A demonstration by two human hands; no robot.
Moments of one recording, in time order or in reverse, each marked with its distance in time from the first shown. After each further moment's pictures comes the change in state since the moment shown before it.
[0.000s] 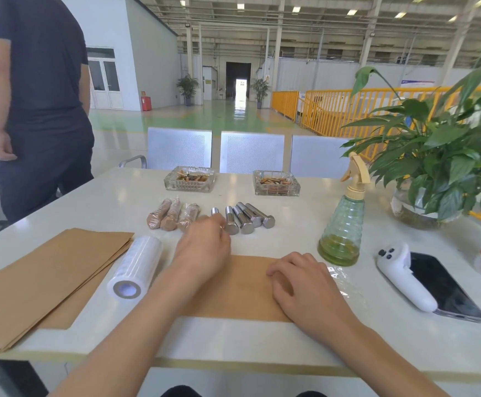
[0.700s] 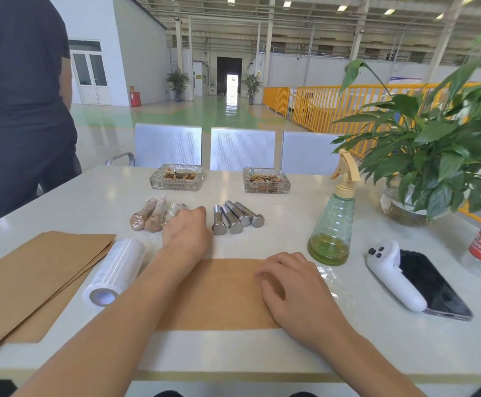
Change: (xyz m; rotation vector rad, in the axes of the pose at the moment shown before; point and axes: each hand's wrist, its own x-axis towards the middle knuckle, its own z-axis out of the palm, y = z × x) left_hand 0.052 -0.008 0.023 0.322 -0.014 -0.125; right_hand -0.006 0.004 -0.003 0.122 0.068 -0.051
